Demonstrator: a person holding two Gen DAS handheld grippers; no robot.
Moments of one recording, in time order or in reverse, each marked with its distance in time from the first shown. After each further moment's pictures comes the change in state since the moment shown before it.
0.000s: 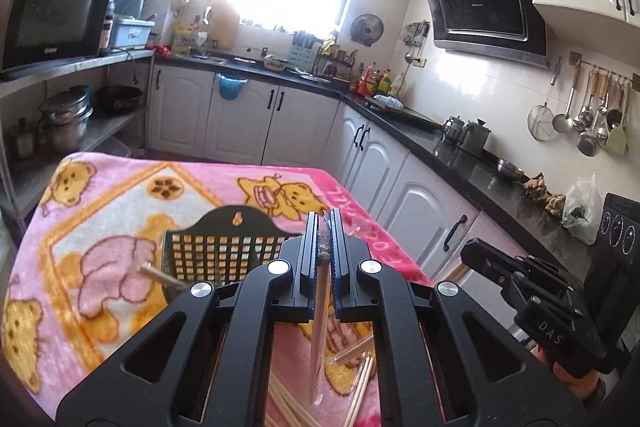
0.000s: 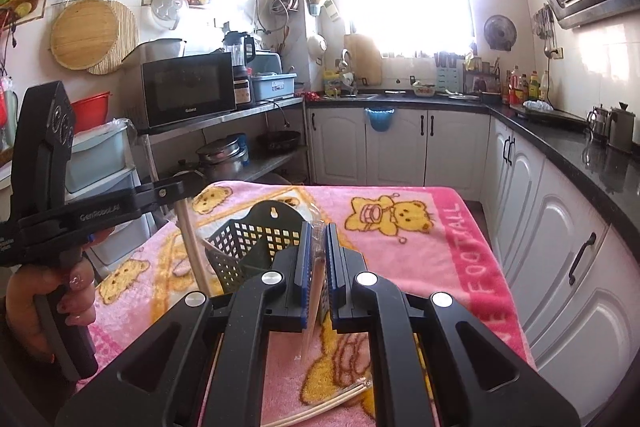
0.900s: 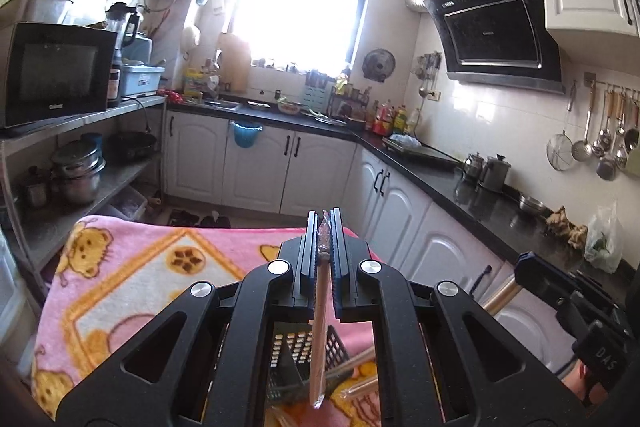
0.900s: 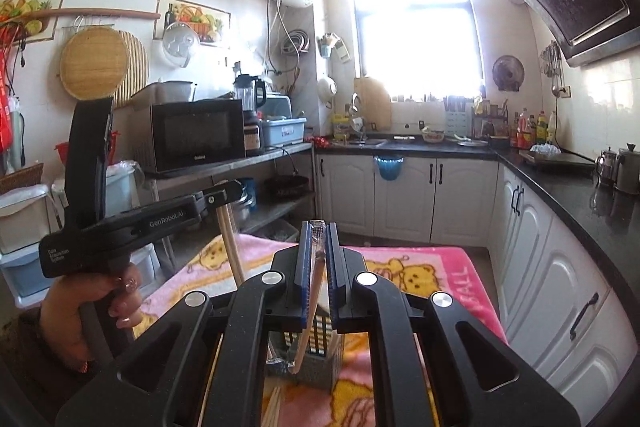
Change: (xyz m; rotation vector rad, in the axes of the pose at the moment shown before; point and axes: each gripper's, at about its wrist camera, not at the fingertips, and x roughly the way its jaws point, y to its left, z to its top) left arm 0.013 0.015 0.081 0.031 -0.132 0.077; right arm 0.001 0.016 0.076 -0.025 -0.149 0.026
